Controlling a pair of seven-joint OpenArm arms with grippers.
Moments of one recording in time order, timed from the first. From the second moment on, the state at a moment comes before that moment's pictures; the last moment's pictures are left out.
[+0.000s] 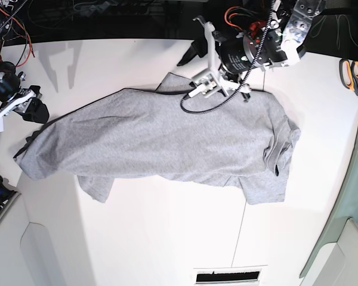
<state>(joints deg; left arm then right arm) 19.3 -16.9 20.9 106.5 -4.0 -28.3 33.0 -10.9 17.0 26.9 85.5 43.2 29.7 -49.0</state>
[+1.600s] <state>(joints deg) 21.8 -27.1 33.8 120.5 -4.9 -26.9 38.3 -5.6 19.2 27.2 85.5 34.8 27.7 -43.9</state>
